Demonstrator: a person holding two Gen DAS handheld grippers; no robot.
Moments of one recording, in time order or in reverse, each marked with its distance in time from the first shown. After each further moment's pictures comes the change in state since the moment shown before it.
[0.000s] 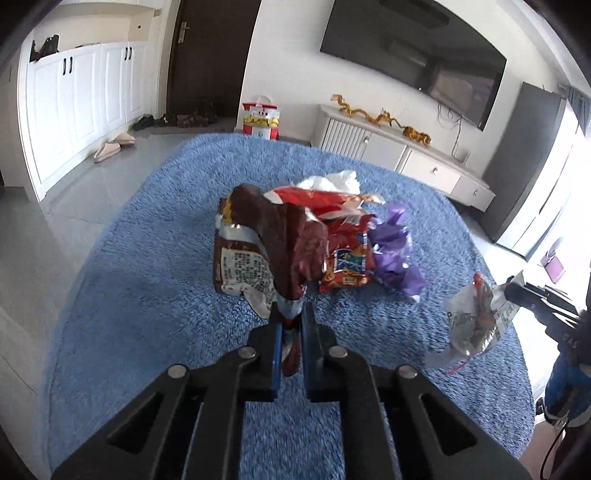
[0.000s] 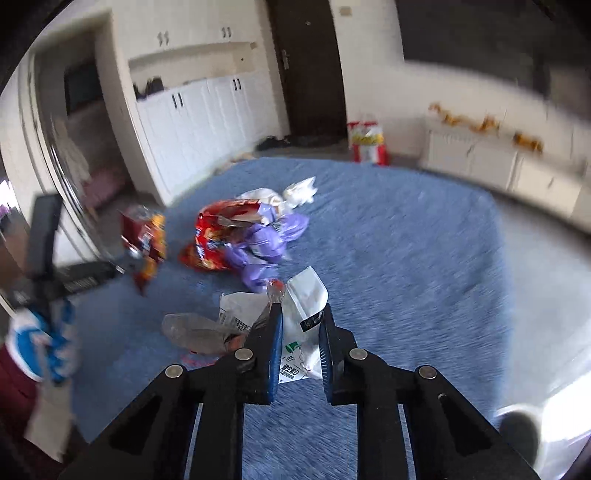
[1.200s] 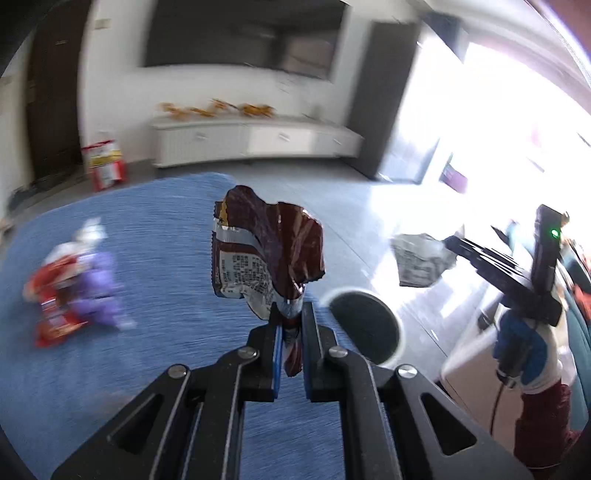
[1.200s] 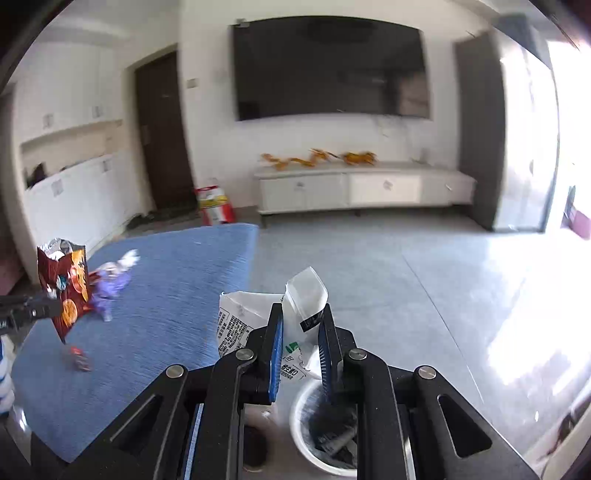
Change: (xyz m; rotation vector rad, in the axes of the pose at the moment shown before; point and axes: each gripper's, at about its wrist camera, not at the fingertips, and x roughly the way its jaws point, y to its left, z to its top) left arm -0.033 -0.288 -0.015 0.431 0.088 -0.408; right arm -0.193 -0.183 -0.128 0.403 -0.202 -0.462
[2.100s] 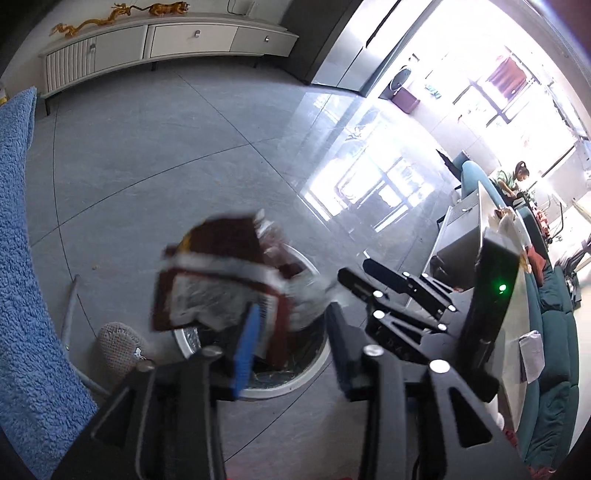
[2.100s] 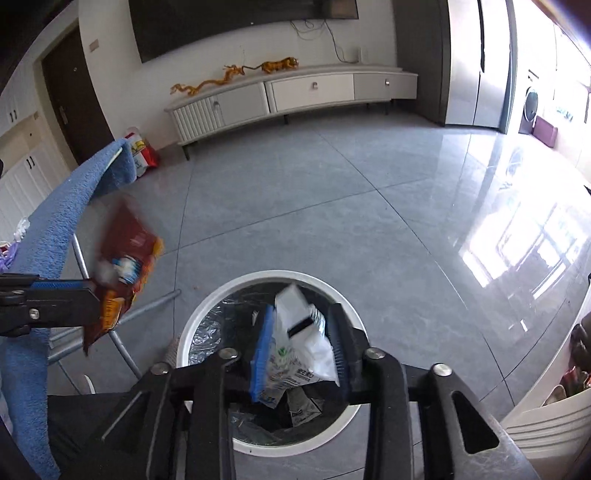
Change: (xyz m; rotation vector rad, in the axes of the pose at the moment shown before) left arm 0.245 -0.111 0.020 -0.003 0.370 -0.279; right arm 0.131 -0.117 -0.090 0.165 0.307 -0.151
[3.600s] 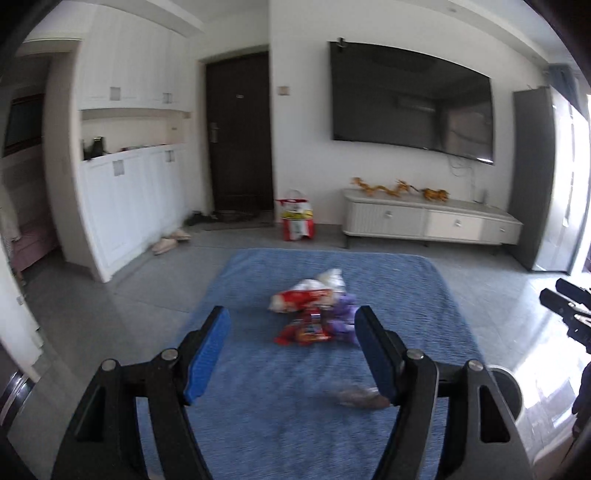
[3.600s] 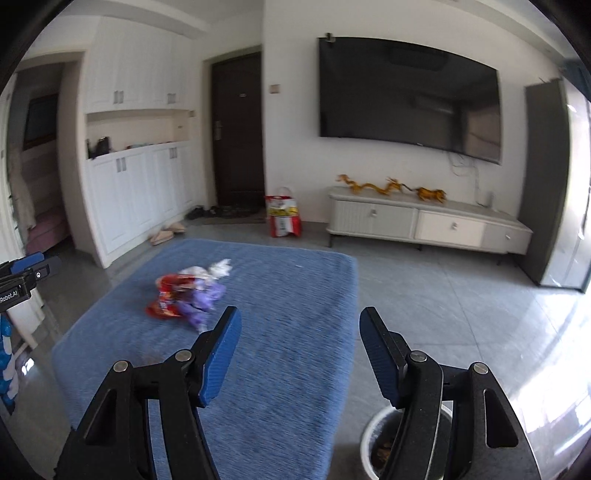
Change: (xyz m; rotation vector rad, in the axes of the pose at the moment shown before) left arm -0.424 0.086 -0.256 -0.359 -0.742 0.984; right arm -0.241 0.266 0.022 -0.443 -0.374 0.375
